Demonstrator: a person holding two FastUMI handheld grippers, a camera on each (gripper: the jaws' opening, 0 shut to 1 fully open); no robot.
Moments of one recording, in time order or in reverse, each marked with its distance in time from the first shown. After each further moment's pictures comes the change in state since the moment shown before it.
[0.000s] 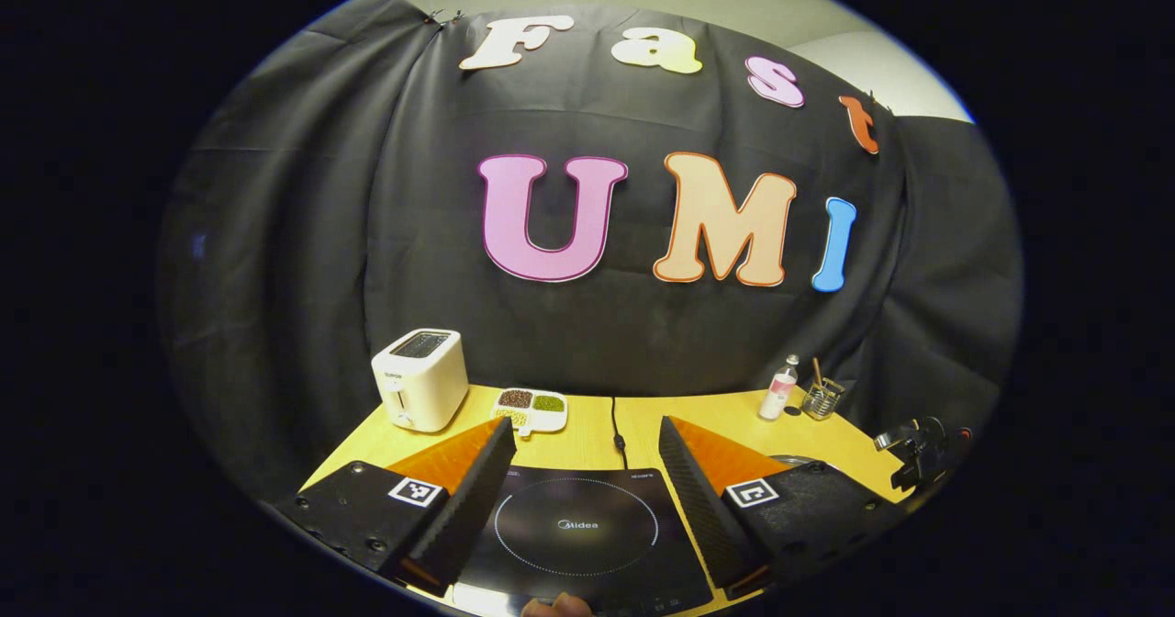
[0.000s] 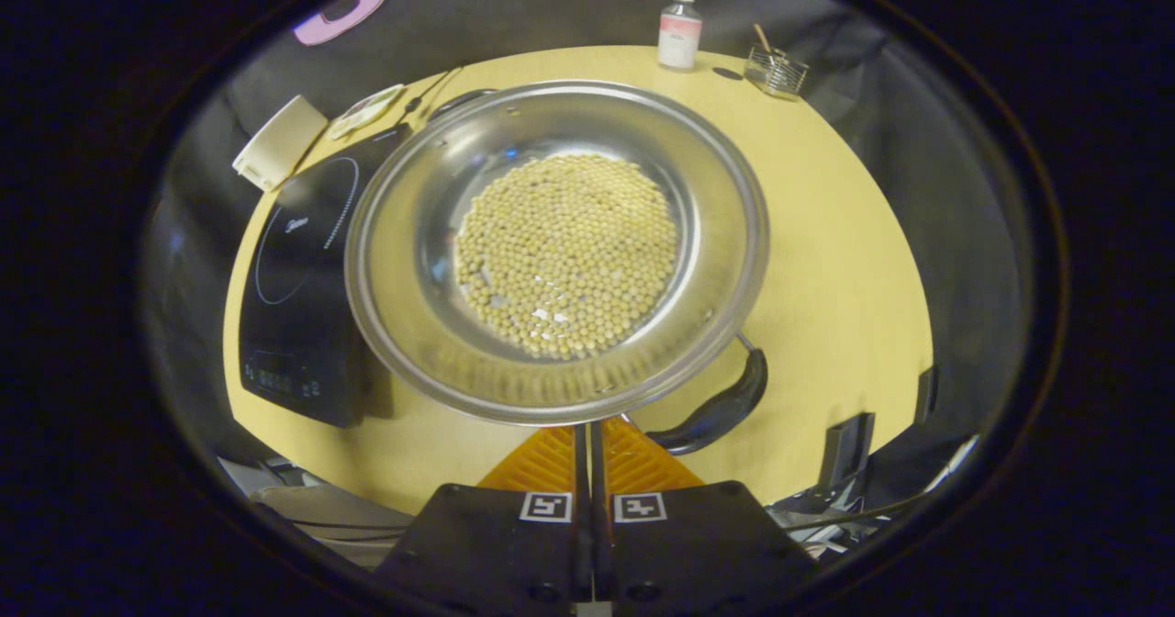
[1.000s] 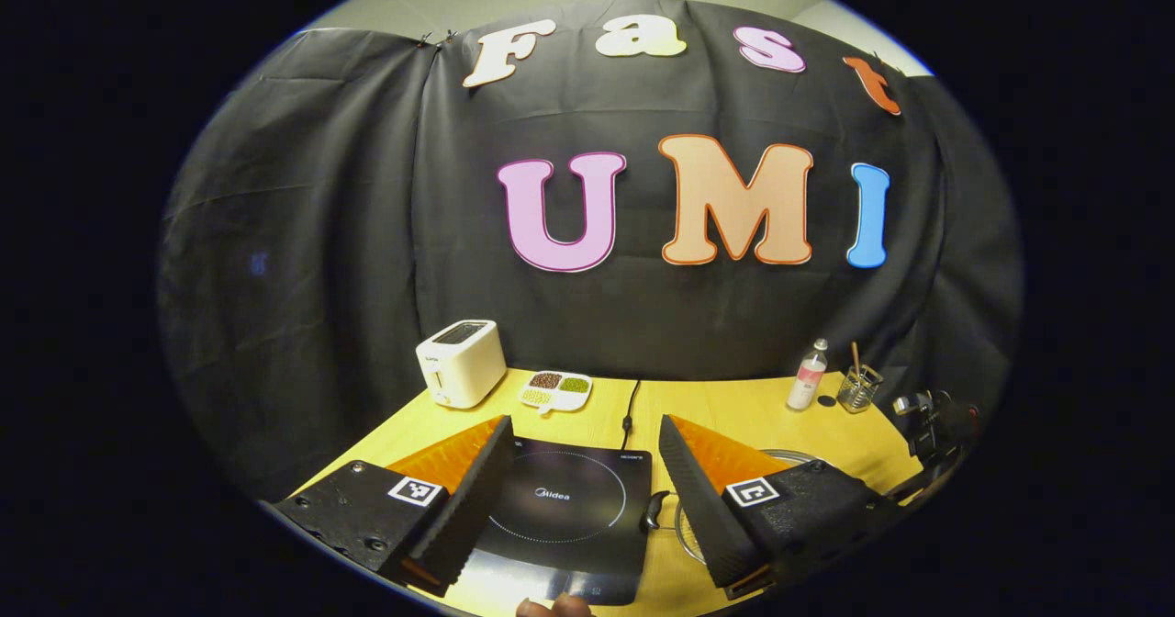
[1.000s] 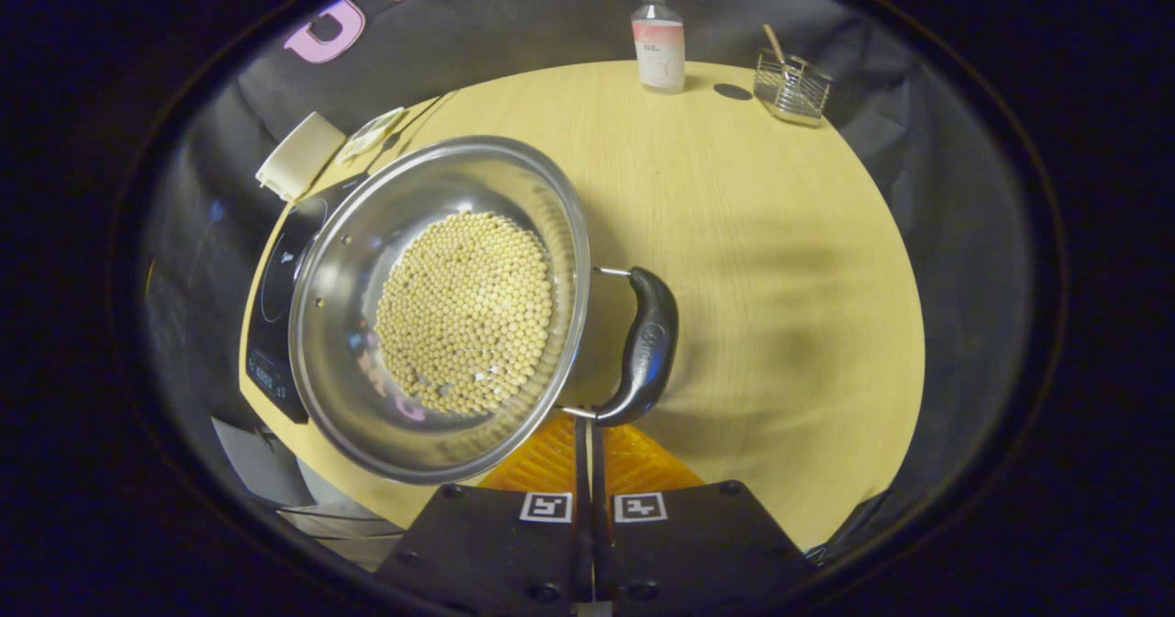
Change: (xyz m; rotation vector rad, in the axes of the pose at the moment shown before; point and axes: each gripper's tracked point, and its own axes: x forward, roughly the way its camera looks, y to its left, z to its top) left arm -0.035 -0.087 -0.007 0.074 0.052 0.243; right arm 0.042 -0.105 0.091 -0.106 -0.043 0.191
